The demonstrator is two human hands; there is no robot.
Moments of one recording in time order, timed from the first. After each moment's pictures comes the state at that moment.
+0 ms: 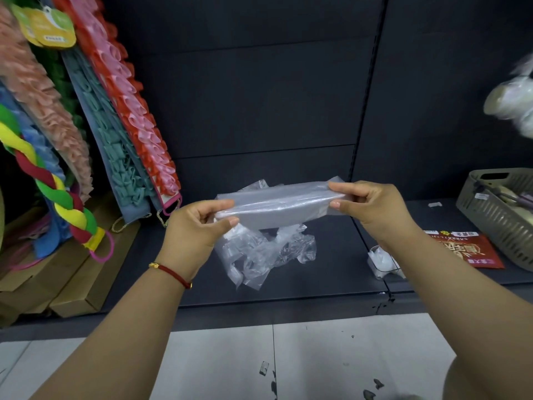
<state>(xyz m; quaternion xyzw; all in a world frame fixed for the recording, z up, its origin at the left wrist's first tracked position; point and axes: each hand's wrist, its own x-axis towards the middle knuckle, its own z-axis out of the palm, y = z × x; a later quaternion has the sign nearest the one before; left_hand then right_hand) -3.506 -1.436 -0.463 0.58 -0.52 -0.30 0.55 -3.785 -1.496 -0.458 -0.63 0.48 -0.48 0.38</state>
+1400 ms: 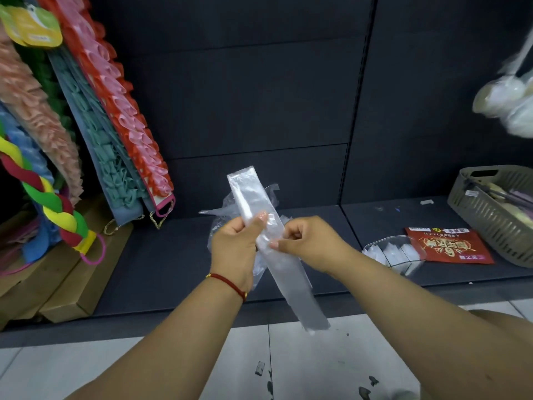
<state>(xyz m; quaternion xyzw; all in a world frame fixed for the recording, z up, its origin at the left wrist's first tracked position) -3.584 -1.444 -0.489 0.51 -0.30 -0.49 0.64 -3.721 -1.469 -0.477 -0.71 0.49 -0.27 0.42</state>
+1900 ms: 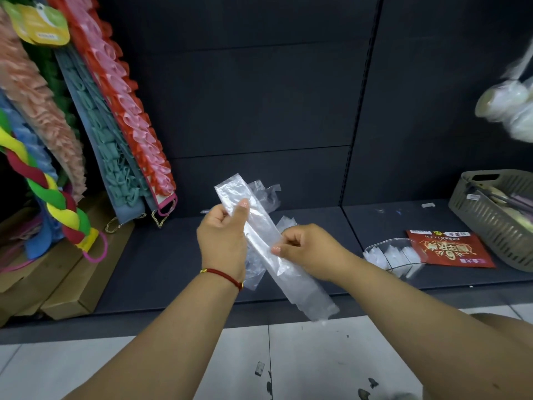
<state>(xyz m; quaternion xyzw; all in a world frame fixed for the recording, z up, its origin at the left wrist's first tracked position) -3.567 -1.450 -0.485 0.55 -0.31 -0.36 0.69 -3.719 -1.463 -0.479 -0.75 0.47 -0.22 0.41</state>
